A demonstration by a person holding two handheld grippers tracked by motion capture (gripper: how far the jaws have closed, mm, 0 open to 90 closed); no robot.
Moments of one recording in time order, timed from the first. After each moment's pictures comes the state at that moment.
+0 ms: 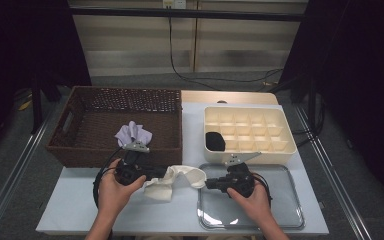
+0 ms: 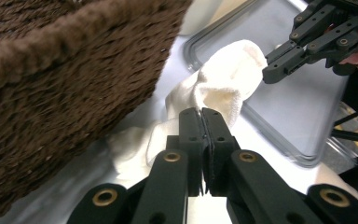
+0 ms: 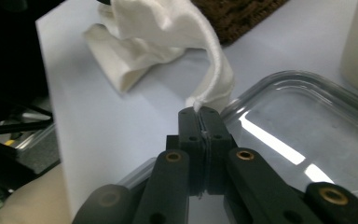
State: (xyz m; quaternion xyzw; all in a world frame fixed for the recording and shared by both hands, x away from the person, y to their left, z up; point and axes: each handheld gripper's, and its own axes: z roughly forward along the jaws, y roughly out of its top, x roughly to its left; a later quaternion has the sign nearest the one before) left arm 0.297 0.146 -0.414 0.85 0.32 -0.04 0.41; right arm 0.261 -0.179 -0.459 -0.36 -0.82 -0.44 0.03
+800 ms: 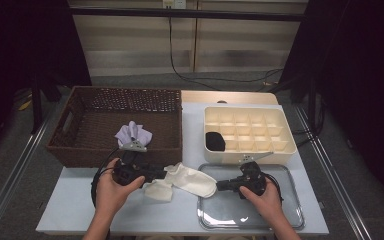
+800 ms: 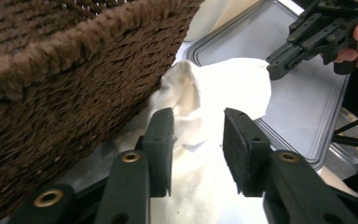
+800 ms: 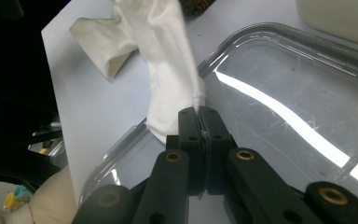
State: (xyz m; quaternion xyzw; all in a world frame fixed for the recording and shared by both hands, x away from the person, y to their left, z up) left arm 0.297 0.151 -0.416 0.84 0.33 -0.03 0.42; right arm 0.266 -0.217 -0.475 -0.41 -0.79 -0.44 0.09
